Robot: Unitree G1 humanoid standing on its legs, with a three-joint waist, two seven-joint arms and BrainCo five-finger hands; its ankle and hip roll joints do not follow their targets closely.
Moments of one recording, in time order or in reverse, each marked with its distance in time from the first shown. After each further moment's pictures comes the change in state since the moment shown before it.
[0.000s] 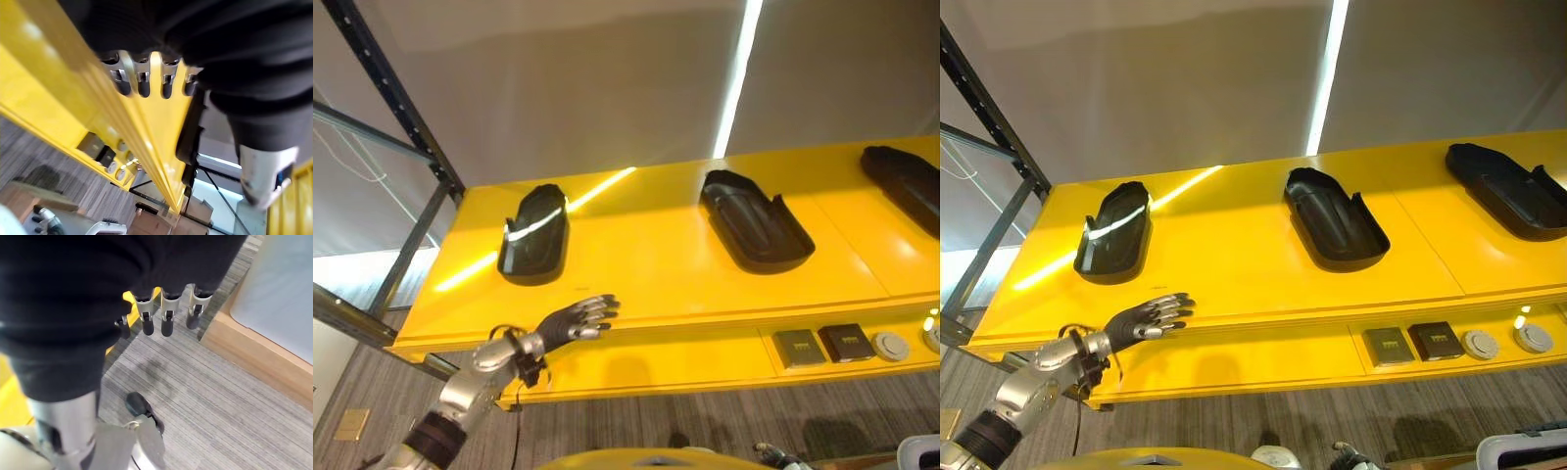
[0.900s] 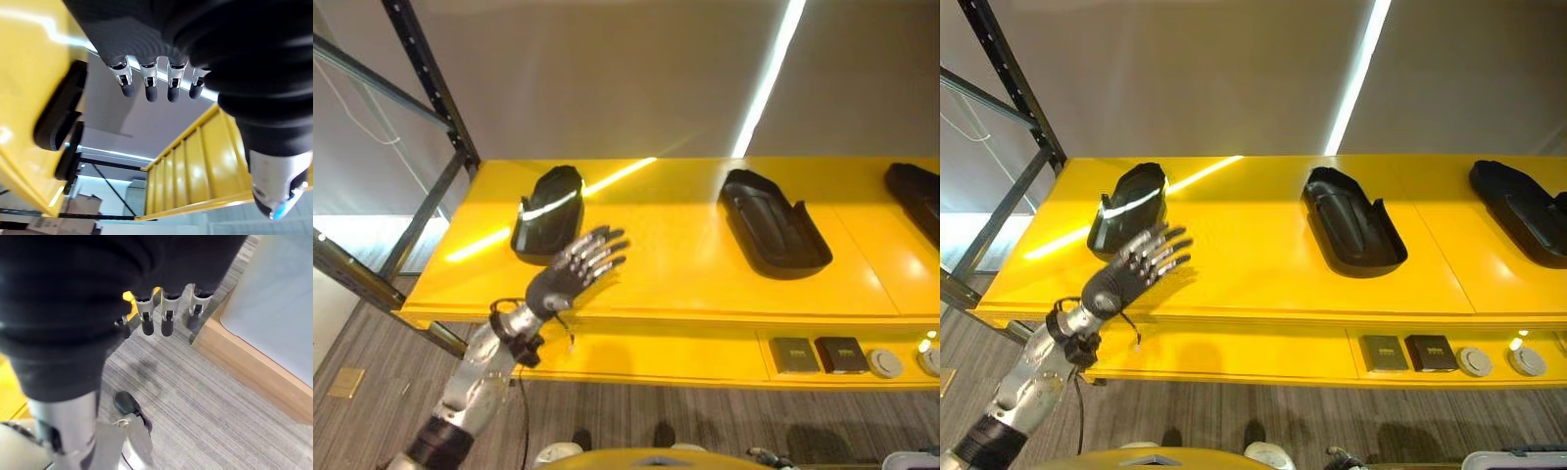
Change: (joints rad) left arm -0.018 -0.087 0.119 -0.301 -0.341 -0.252 -0.058; right arm -0.008 0.053 -0.010 0.005 0.018 0.012 -0.010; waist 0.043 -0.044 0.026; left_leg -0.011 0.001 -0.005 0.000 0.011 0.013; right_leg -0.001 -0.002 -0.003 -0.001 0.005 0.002
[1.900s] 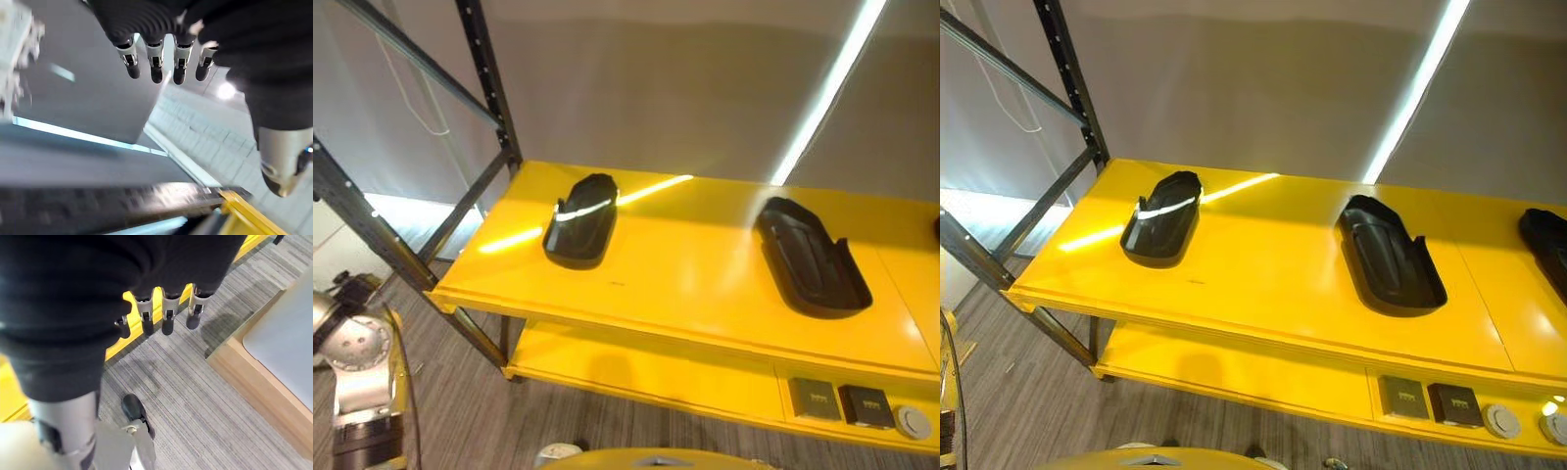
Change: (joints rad) left arm 0.056 0.026 0.715 0.093 0.869 -0.276 1.726; right arm 0.014 0.017 -0.025 0.021 -0.061 0.004 0.011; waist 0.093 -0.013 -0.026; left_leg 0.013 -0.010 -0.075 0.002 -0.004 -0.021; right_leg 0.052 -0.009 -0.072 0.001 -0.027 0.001
